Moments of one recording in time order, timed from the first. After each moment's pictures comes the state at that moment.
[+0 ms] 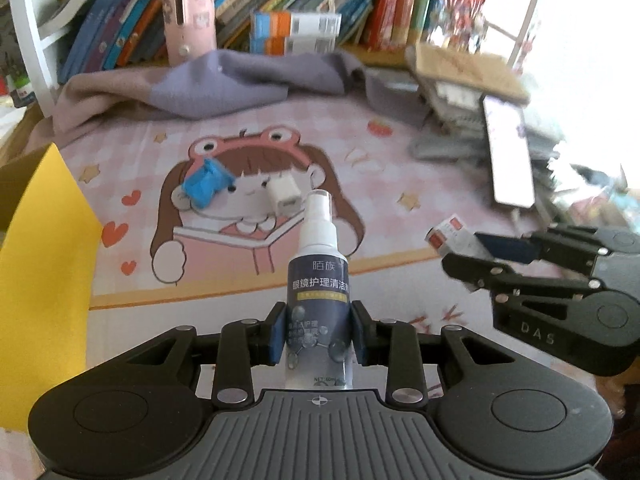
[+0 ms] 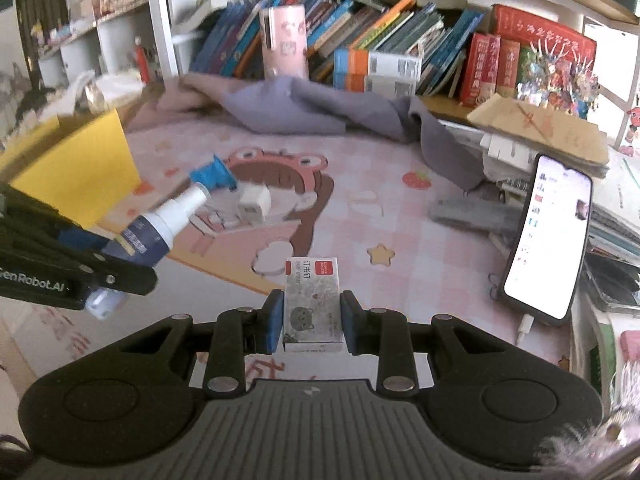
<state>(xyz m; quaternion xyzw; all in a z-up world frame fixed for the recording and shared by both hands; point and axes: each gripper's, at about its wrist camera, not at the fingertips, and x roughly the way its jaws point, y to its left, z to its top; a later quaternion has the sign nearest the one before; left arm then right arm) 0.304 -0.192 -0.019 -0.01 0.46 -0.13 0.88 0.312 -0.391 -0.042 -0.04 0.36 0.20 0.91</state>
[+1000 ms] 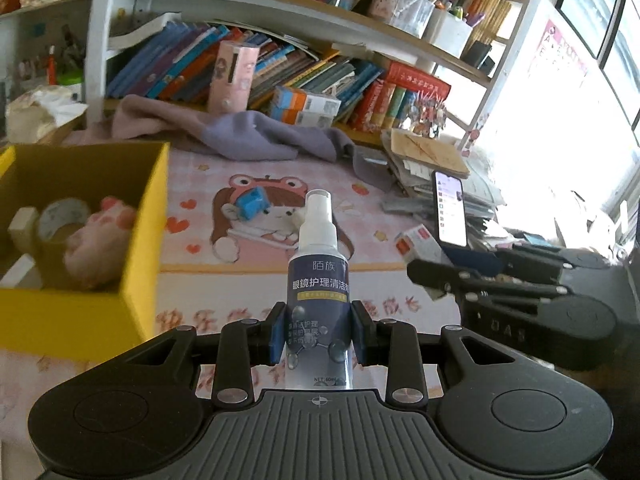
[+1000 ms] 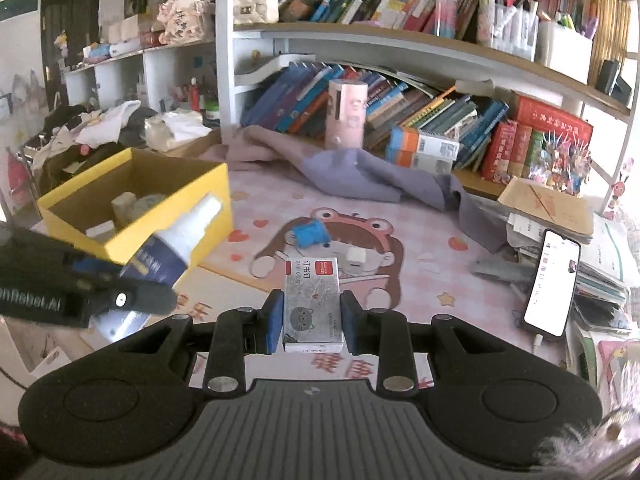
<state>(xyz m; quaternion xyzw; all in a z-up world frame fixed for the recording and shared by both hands) 0.174 -0.067 0.026 -0.09 0.36 -0.18 0.91 0.196 -0.278 0.032 -0.07 0.29 0.19 0.93</state>
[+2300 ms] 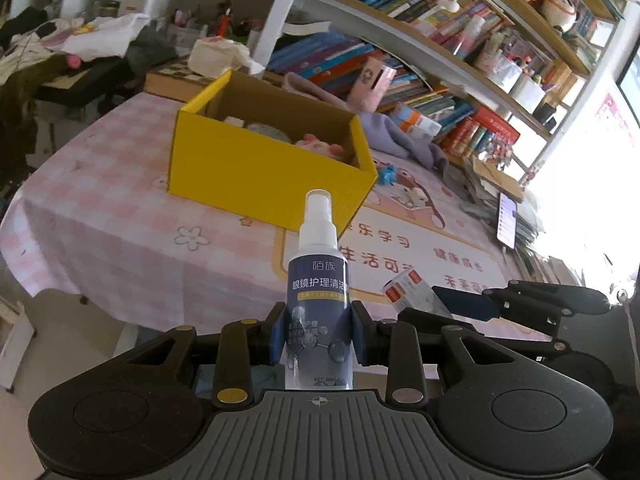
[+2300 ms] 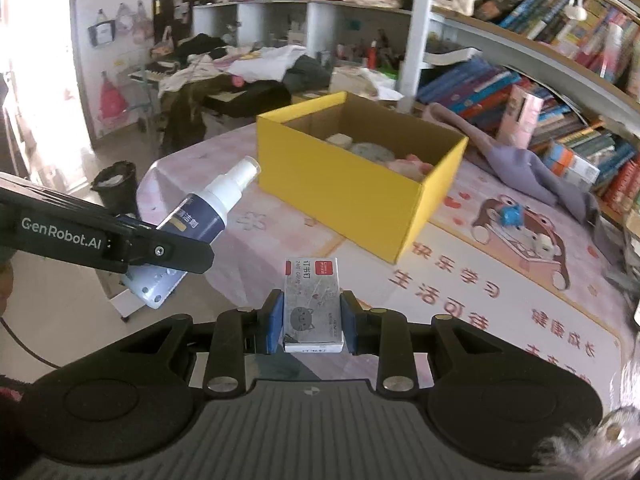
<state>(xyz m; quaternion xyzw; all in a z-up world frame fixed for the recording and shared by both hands) 0.013 0.110 0.006 -0.18 0.37 -0.08 0.91 0.040 -0.082 0.015 -0.15 0.33 0.32 0.88</state>
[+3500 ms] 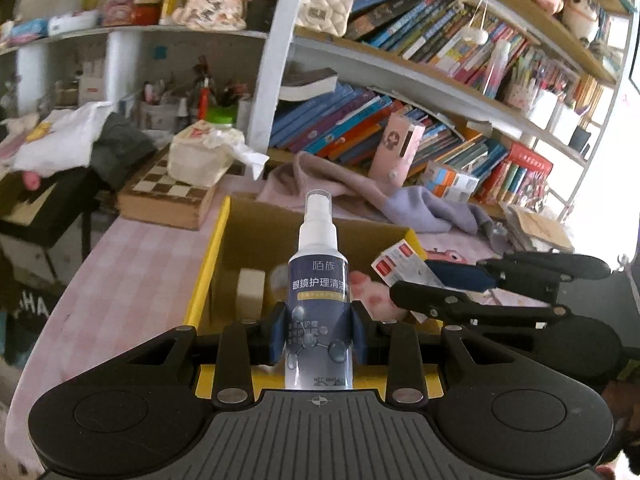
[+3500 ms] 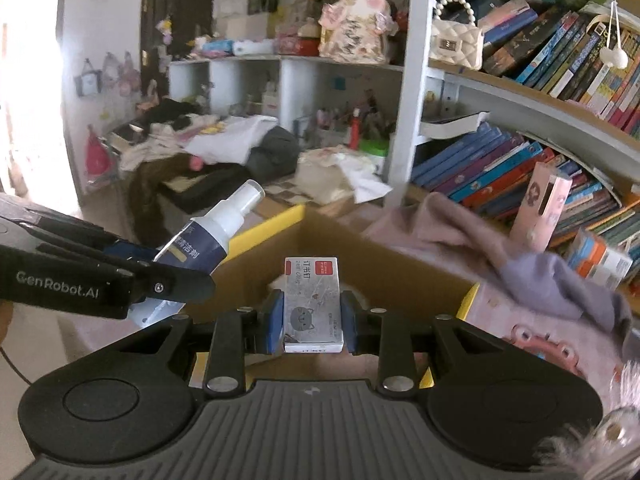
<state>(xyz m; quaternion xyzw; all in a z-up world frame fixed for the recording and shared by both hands) 0.231 0.163 0.036 -0.10 0.33 -0.08 0.94 0.264 -0.008 0.046 -0.13 0.25 0.32 0.90</state>
